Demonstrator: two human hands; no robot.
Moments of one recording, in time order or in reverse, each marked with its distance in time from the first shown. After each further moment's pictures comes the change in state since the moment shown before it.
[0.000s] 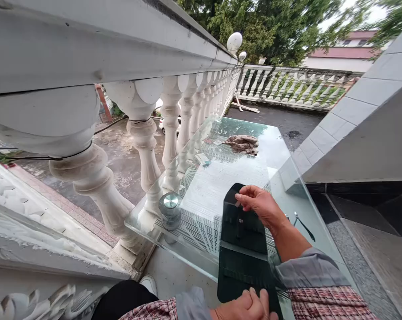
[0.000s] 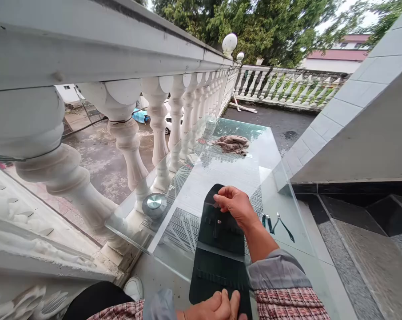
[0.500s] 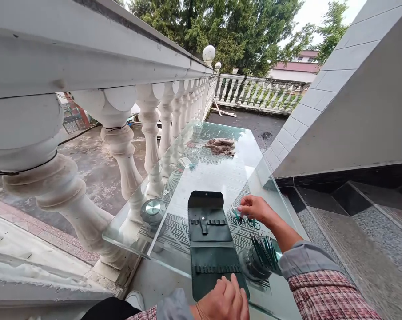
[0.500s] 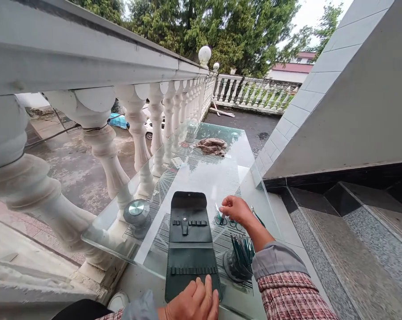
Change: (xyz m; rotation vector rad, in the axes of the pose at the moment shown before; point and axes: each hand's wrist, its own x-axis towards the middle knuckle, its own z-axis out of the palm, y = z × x) left_hand 0.001 0.000 0.014 0.074 0.079 -0.052; right_hand 0.005 0.050 -0.076 -0.214 0.080 0.121
